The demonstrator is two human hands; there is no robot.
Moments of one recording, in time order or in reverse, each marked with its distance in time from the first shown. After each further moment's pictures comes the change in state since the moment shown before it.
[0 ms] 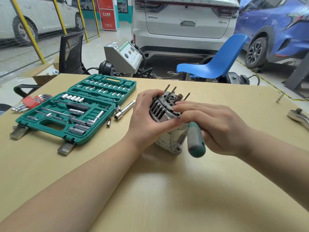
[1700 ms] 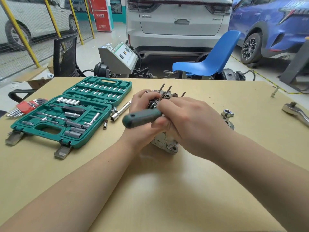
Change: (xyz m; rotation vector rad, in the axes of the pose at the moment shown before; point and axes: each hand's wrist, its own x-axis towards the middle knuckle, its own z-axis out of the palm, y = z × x) left_hand 0.010 -0.006 0.019 -0.062 0.029 0.017; right_hand 0.047 -0.062 -0.008 -0.352 -0.403 0.021
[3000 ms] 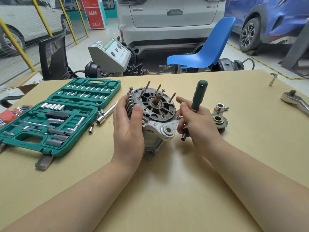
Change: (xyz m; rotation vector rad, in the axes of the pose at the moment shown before) left_hand -0.033 0.022 0.011 0.053 0.206 -0.351; right_hand -0.021 0.067 0.133 1.661 0.775 0.994
